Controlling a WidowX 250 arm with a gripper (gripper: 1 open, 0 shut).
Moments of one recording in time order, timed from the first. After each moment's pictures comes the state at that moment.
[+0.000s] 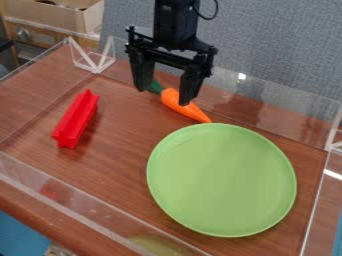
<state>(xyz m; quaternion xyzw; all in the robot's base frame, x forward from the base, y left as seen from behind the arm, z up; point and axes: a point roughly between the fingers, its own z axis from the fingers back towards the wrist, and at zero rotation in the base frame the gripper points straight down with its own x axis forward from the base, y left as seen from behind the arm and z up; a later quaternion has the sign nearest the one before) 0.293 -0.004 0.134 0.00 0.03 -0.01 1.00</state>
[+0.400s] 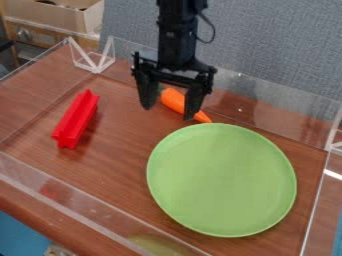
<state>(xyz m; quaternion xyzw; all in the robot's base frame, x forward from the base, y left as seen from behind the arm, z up) 0.319 0.010 0.088 -0.02 0.04 0.06 1.00</state>
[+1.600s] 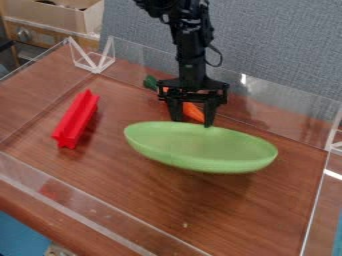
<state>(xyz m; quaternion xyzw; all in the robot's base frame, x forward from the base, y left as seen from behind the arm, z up) 0.381 0.004 0.028 -0.05 0.00 0.12 0.99</state>
